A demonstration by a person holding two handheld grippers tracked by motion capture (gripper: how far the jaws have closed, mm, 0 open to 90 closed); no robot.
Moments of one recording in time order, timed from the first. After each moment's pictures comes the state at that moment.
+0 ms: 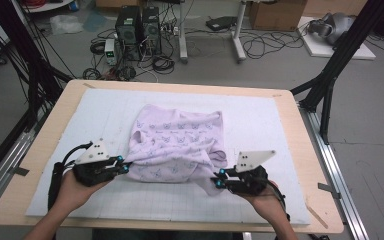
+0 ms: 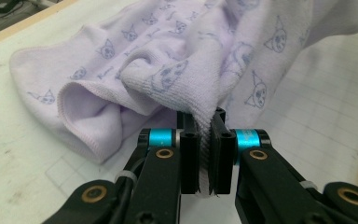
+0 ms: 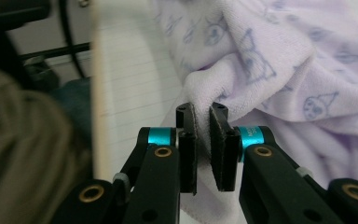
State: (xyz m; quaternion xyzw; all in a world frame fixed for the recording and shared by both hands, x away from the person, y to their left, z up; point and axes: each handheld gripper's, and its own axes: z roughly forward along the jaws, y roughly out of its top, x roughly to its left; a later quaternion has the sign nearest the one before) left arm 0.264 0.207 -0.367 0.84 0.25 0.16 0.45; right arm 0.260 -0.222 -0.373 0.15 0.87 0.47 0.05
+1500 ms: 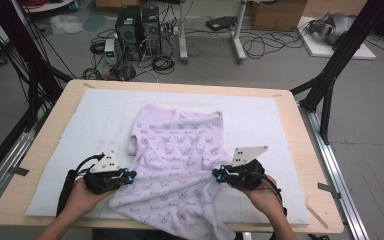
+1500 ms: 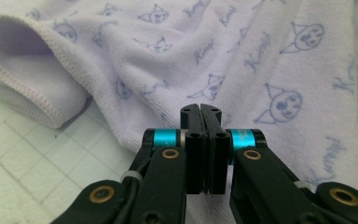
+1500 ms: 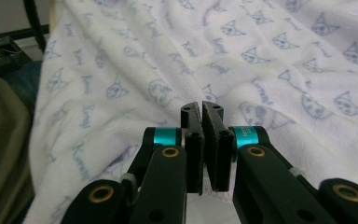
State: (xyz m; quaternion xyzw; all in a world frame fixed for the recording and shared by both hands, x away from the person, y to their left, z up) left arm 0.271 0.196 -0.419 0.87 0.25 0.13 0.41; right arm 0.284 -0.220 -0.388 0.17 0.88 0.43 0.07
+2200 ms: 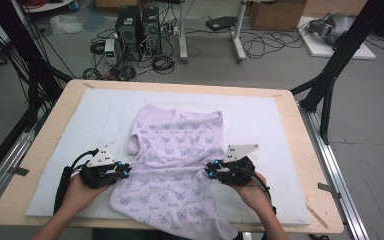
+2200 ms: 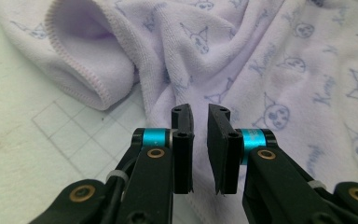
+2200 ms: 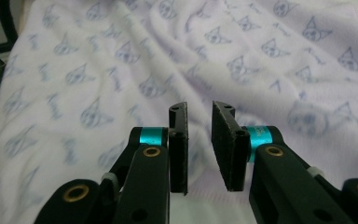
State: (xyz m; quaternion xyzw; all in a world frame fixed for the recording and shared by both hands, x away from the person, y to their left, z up) left arm 0.281 0.217 -0.423 0.86 0.28 0.15 0.41; right arm 0.297 -0.205 -0.407 0.19 0.87 0.44 0.09
